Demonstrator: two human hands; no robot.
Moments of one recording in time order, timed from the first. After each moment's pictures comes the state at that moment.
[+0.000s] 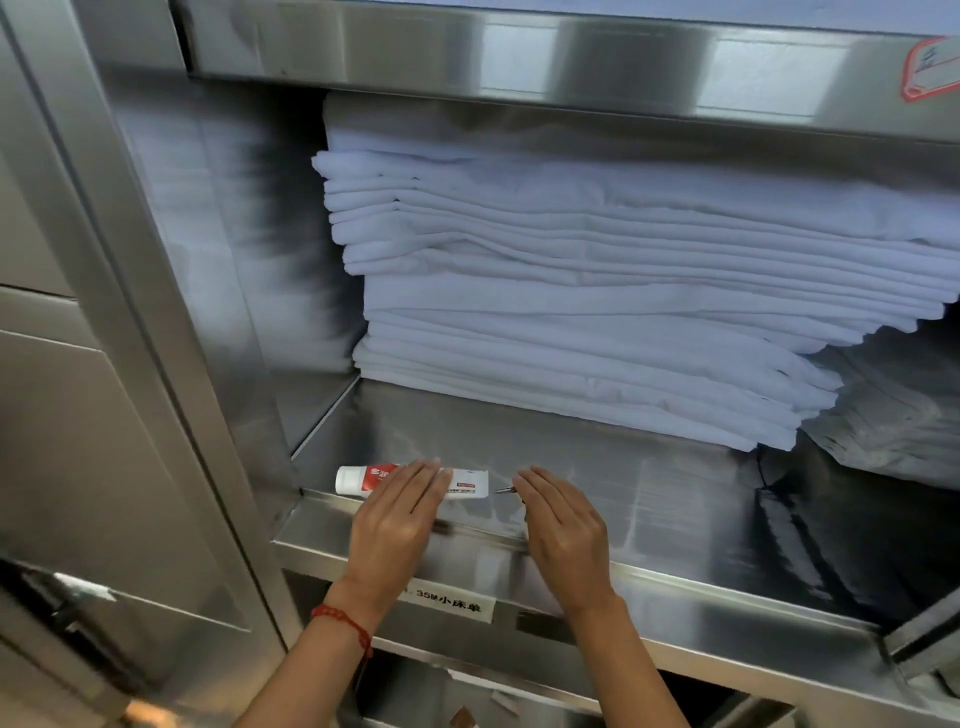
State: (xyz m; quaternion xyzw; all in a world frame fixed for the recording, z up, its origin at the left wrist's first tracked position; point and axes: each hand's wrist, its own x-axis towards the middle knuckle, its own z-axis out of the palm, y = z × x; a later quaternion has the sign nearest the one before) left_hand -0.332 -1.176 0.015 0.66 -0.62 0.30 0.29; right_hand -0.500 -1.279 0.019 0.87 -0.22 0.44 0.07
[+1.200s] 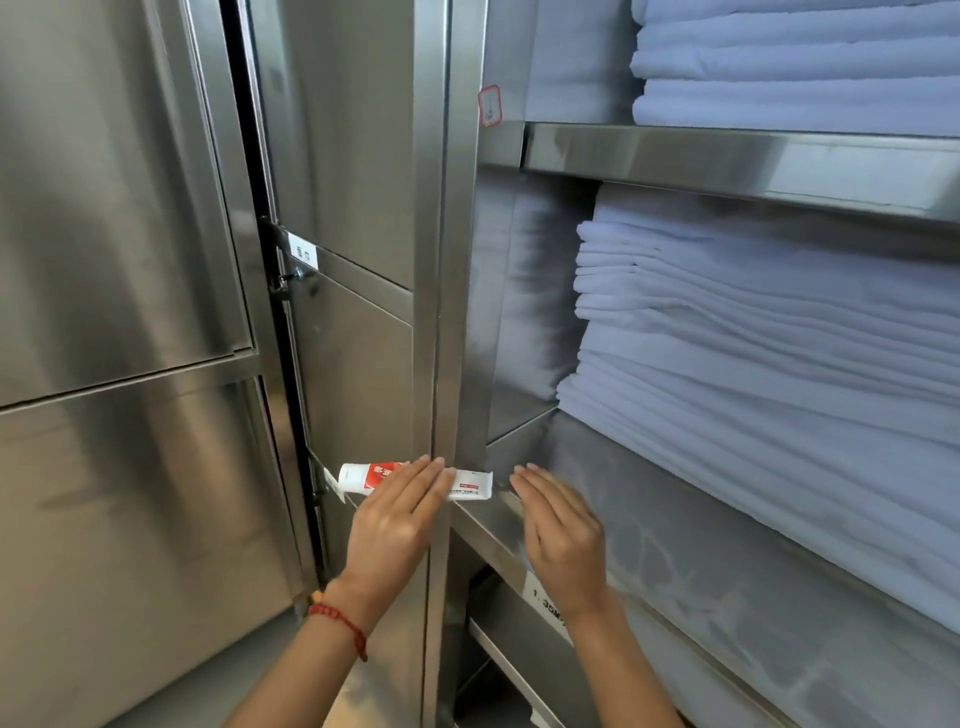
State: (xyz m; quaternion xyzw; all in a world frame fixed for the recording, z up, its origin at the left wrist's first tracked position) left_hand -0.333 -1.036 0.052 0.78 -0.41 0.43 0.21; right_hand -0.405 -1.213 0.052 0.82 0.09 0.56 -0.06
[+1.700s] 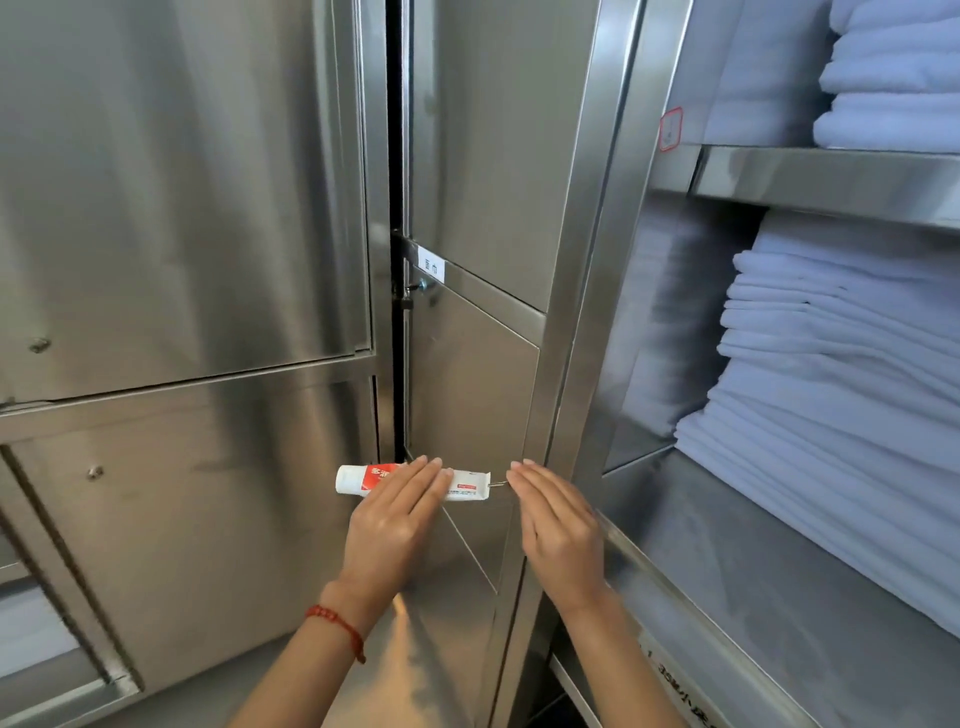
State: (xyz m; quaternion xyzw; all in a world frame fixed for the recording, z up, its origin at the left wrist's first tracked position) left_hand -0.297 -0.935 0.051 0.79 -0.32 0.50 0.17; right_hand -0.330 -1.123 0.064 0.80 0.19 0.56 -0.12
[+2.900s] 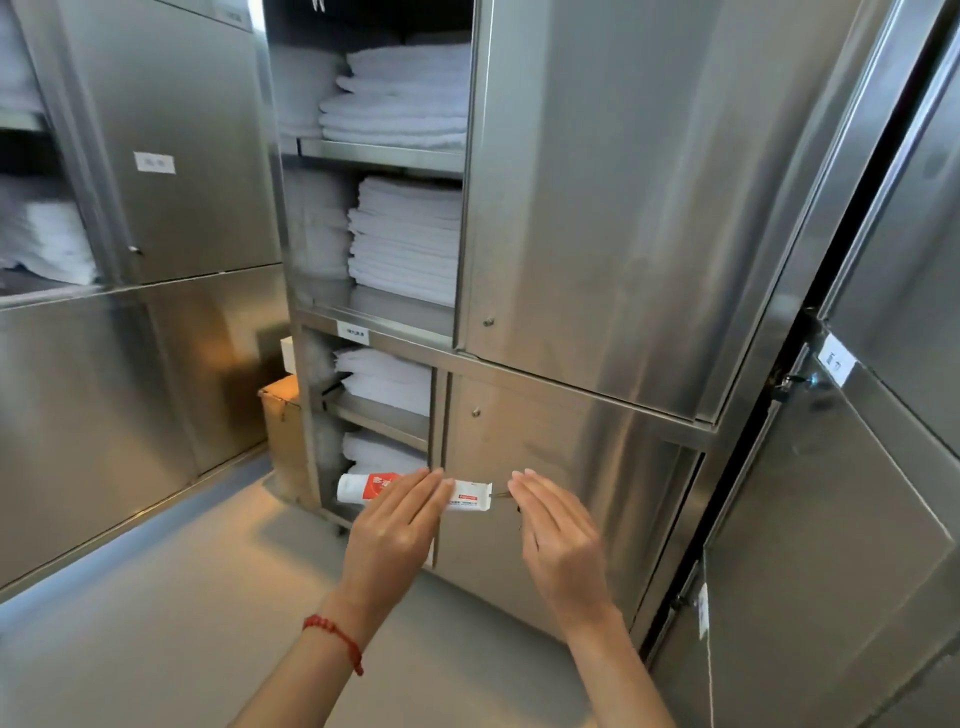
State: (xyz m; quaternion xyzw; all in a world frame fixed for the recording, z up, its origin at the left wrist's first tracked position) left_hand -0.406 -0.818 0.057 0.84 0.09 0.52 -0.11; right_hand -0.273 -0.955 0.070 0.63 0.53 0.43 -0.36
